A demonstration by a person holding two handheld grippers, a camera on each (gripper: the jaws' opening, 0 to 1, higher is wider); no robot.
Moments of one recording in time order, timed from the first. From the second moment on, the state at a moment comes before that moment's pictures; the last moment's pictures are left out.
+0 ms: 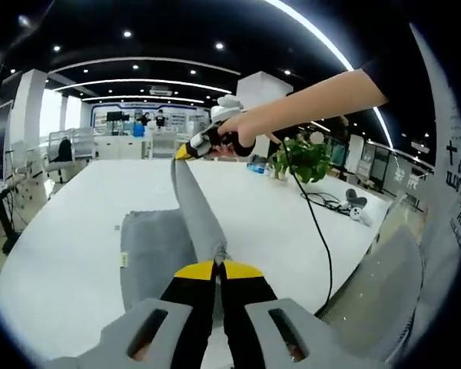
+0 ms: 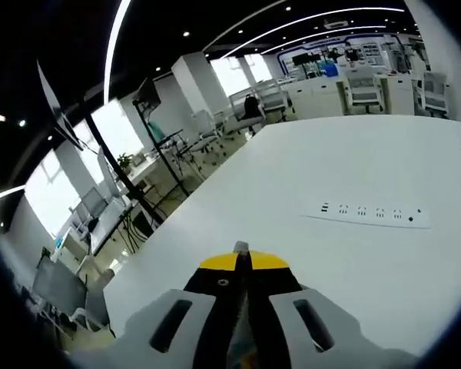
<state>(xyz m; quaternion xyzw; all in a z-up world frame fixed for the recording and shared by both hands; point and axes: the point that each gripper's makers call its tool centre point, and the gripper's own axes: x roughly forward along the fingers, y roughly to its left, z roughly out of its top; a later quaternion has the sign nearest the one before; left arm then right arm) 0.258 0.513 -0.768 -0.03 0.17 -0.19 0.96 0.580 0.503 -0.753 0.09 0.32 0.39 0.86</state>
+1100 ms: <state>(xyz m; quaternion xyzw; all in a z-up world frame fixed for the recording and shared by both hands) 0.246 0.585 -0.855 -0.18 0.24 -0.07 0.95 0.568 0.579 -0.816 0.05 0.33 0.42 0.85</state>
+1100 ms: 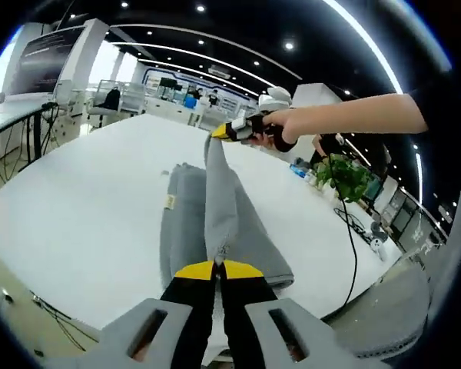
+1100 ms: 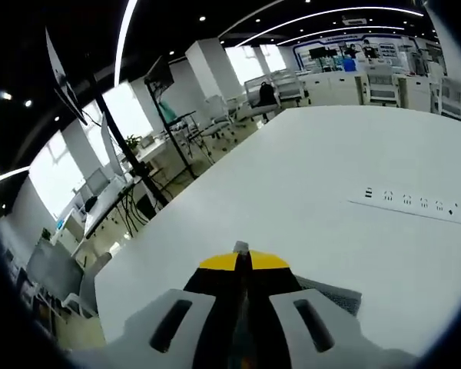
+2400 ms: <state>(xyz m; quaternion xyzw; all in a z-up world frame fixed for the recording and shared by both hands) 0.254 0.599 -0.892 -0.27 0.27 -0.06 0.92 0.572 0.631 -0.894 0.05 0.35 0.43 0.83</state>
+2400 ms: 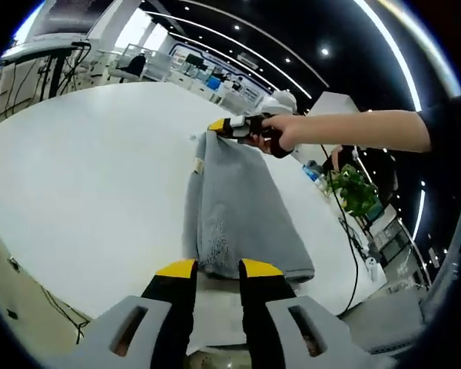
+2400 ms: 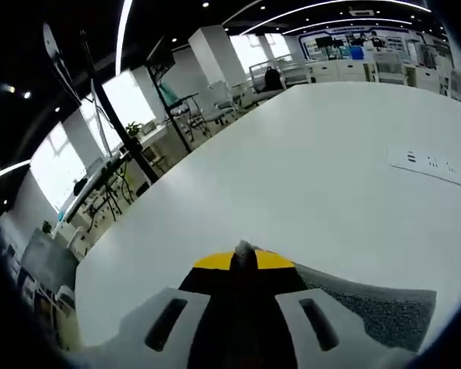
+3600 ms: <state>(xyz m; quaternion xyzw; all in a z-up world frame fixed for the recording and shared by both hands) 0.265 0.615 -0.912 -0.29 0.29 -0.03 0.91 0.578 0.628 -0.906 0.06 0.30 0.43 0.85</state>
